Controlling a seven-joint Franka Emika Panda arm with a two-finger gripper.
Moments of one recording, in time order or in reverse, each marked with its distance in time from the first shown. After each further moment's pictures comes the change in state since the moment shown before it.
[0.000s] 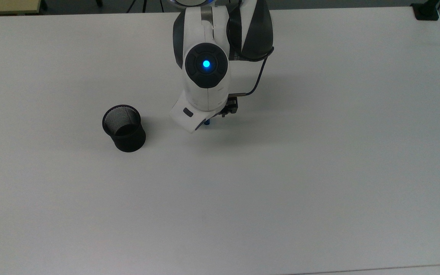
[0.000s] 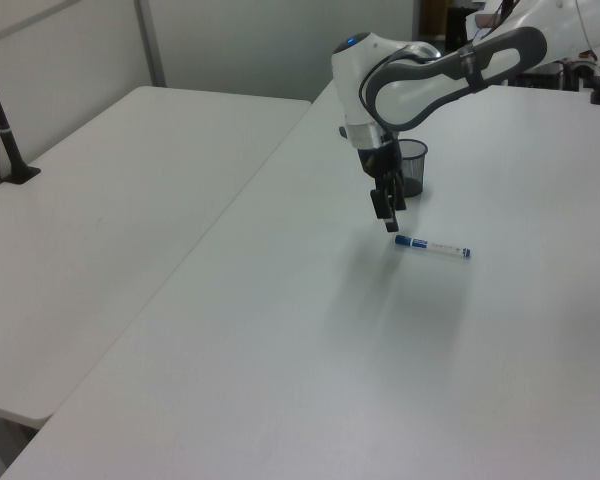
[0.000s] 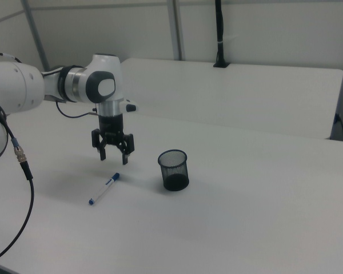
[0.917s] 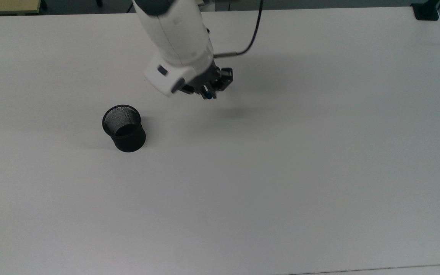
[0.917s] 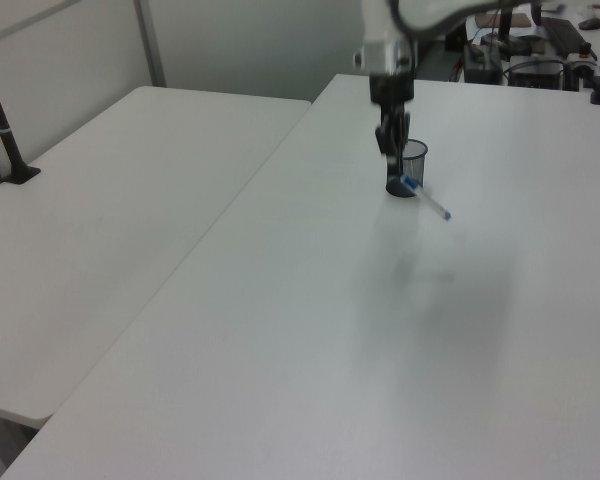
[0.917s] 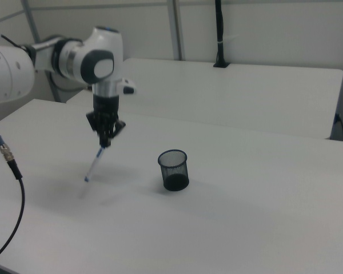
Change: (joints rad) arm -0.044 -0.141 -0.008 0.003 0.157 -0.064 -0.008
